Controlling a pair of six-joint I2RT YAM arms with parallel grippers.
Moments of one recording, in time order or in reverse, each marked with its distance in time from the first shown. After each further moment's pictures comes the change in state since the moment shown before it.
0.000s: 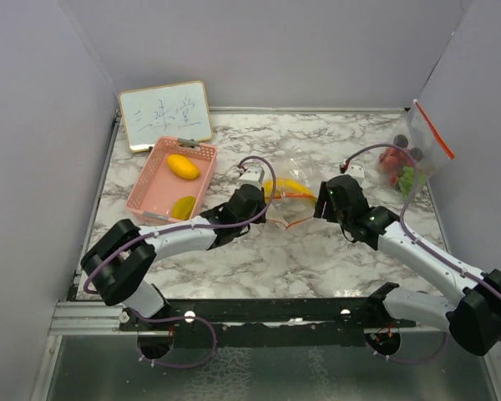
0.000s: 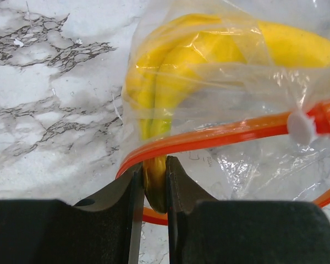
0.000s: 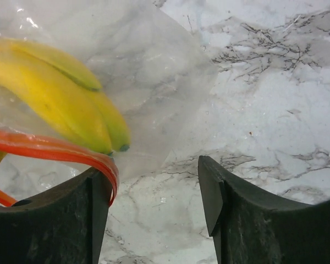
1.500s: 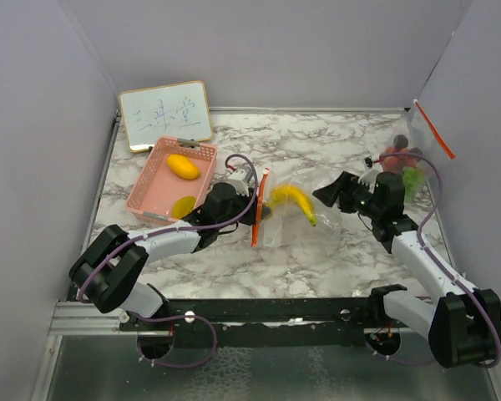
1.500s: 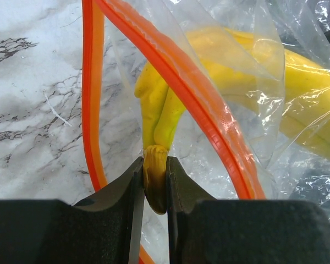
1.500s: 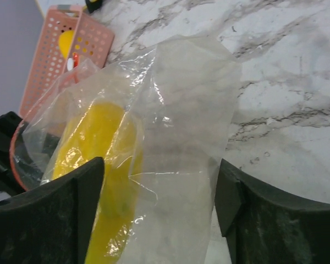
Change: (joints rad) left arm 0.154 -0.074 -0.165 0.270 0.470 -0.048; right arm -0.431 -0.085 -0.200 0.477 -0.814 -0.023
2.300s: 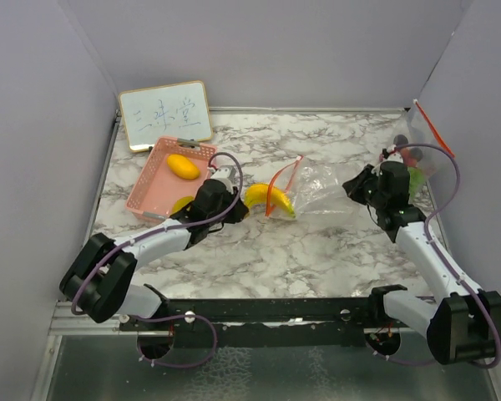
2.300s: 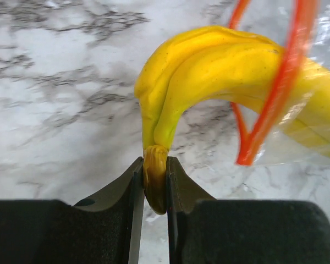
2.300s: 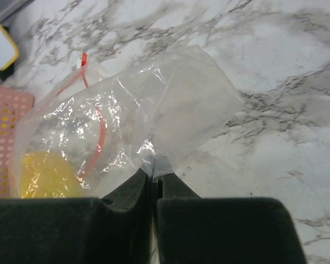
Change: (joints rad) left arm 0.071 -0.068 0.000 -0.220 -0.117 0.038; right arm -0.044 0.005 0.107 -0.161 0.294 -0.021
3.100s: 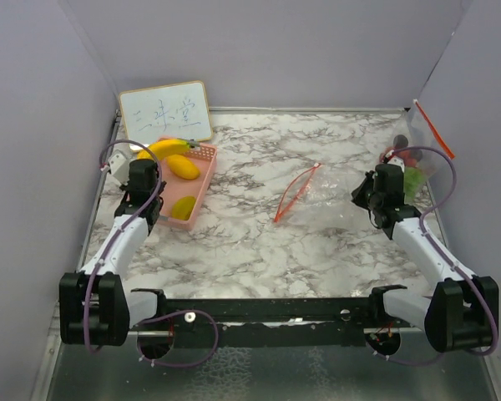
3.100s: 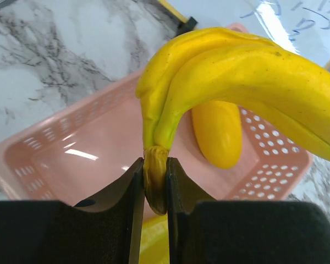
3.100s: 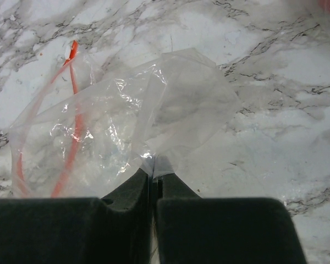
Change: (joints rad) left arm 0.565 -0.208 0.073 -0.274 -0.468 -0.215; right arm -0.018 0.082 -0.001 -0.061 0.219 -0.064
